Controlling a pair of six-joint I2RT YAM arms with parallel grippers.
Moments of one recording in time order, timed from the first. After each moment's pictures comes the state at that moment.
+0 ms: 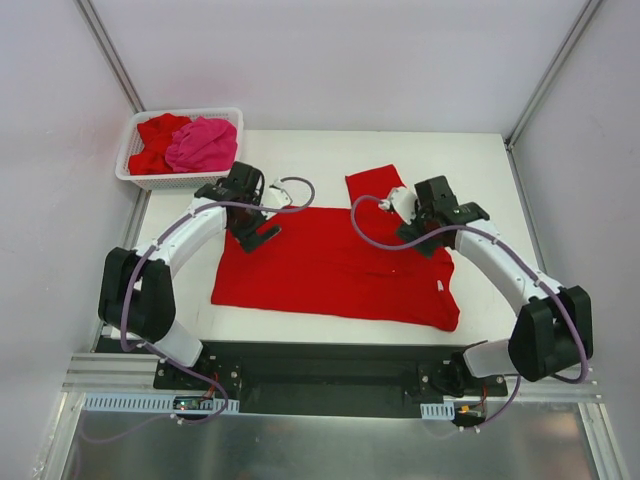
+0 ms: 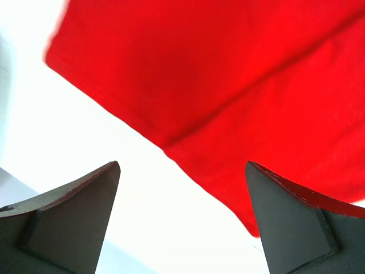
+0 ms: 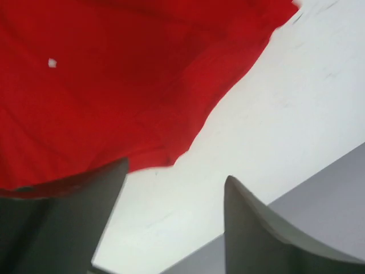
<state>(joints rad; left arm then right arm) -0.35 1.56 1.16 -0.77 -0.01 0.63 0.38 1.37 1.05 -0.77 0.17 -0.66</state>
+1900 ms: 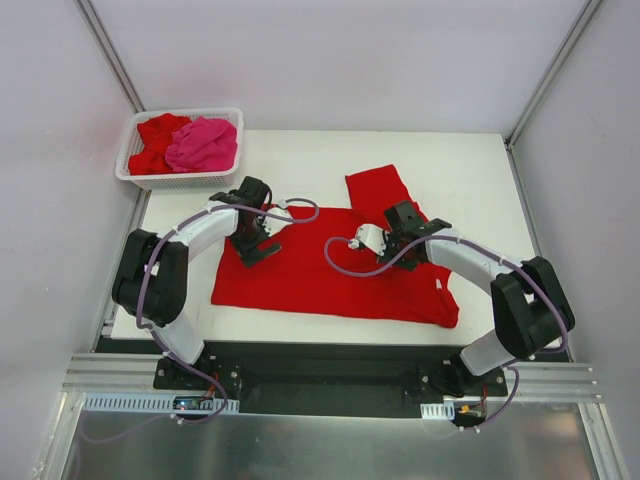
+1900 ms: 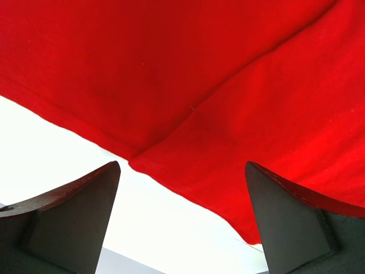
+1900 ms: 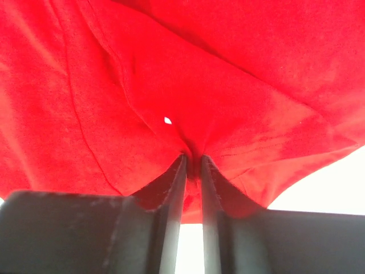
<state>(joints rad) -0.36 1.68 1.11 -0.74 -0.03 0.66 0.53 1.53 0.93 -0.59 0.02 -0.81</state>
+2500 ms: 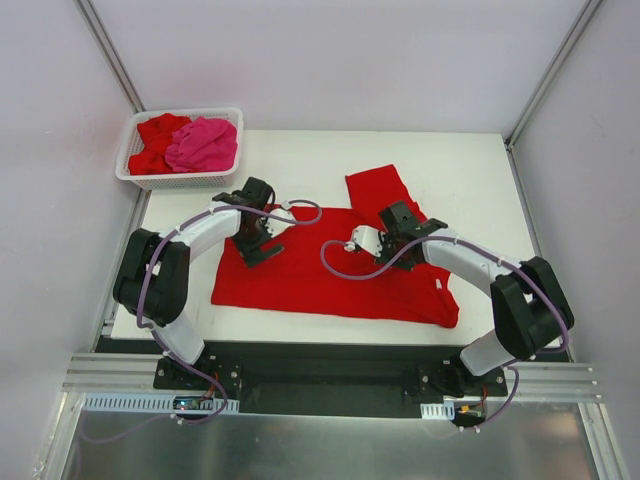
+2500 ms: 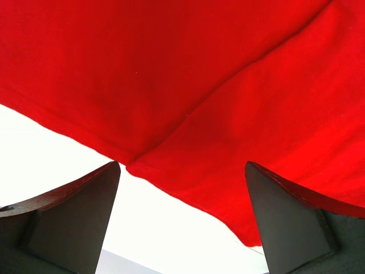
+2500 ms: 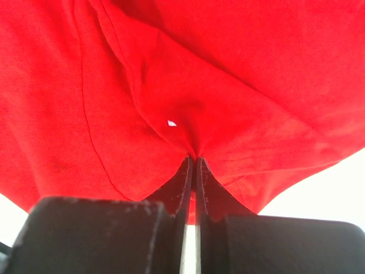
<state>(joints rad) -0.38 1.68 1.11 -0.74 -0.04 0.66 0.56 1.53 0.95 -0.61 0.05 -0.82</state>
